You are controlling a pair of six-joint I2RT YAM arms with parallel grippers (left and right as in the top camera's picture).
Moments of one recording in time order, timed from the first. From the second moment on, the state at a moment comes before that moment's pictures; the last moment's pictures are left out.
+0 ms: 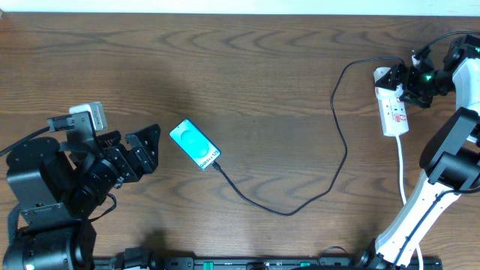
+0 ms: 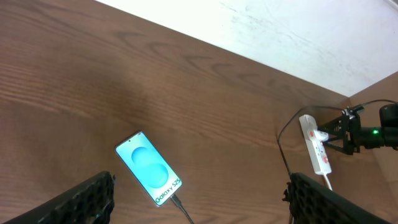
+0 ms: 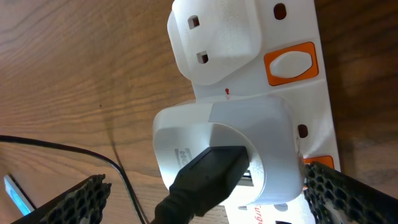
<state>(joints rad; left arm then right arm) 0.17 0.79 1.21 -1.00 0.46 -0.27 -0.43 2.36 2.01 -1.13 -0.54 -0.13</state>
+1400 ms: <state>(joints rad) 0.17 0.79 1.21 -1.00 0.46 -0.27 -0.40 2.31 1.91 -1.01 -0.50 -0.08</state>
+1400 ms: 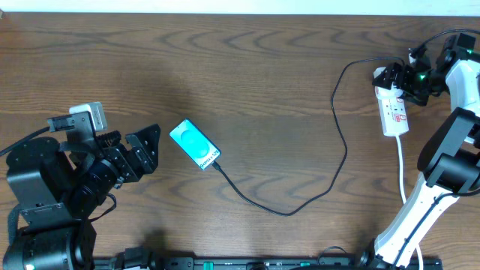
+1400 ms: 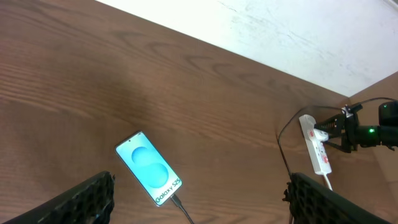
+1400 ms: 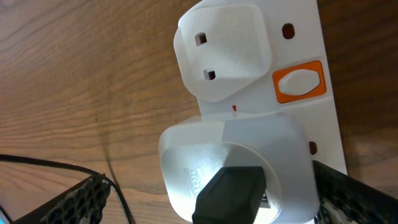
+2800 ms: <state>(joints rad) 0.17 0.79 1.21 -1.00 0.46 -0.27 -0.37 2.34 1.99 -1.16 -0.46 -0.04</state>
